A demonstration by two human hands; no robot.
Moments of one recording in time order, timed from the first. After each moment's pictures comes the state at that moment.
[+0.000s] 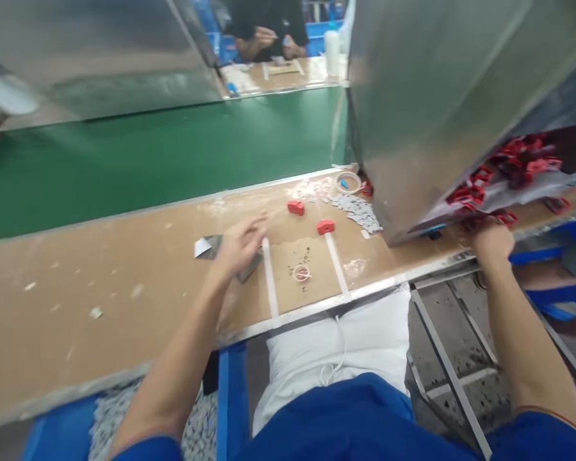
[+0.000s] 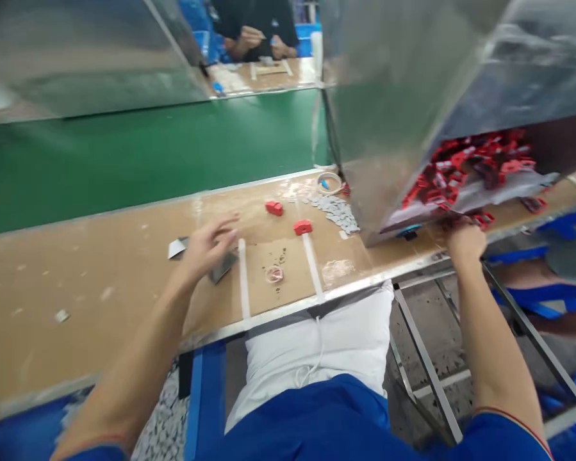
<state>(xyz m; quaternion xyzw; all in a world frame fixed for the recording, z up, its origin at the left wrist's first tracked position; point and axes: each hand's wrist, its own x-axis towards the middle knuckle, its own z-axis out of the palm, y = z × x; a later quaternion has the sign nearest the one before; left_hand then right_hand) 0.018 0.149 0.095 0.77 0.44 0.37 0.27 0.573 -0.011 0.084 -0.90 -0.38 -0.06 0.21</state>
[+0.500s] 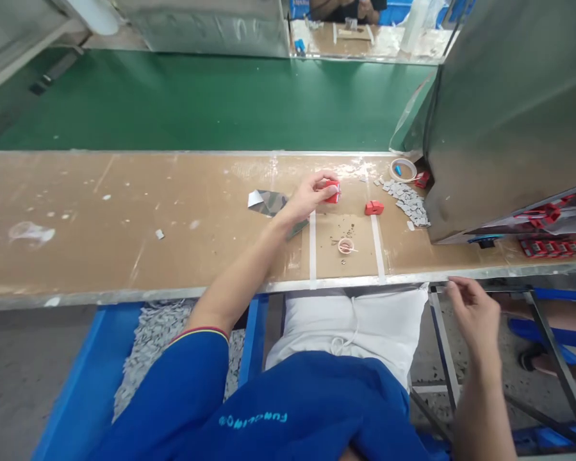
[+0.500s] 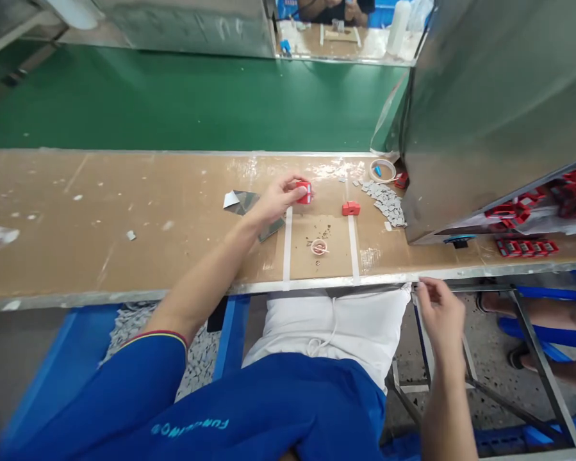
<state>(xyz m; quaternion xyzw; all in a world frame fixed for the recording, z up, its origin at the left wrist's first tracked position) 0.039 0.175 0.070 0.62 0.35 0.41 0.57 0.390 -0.110 0.064 -0.79 -0.50 0.13 0.34</state>
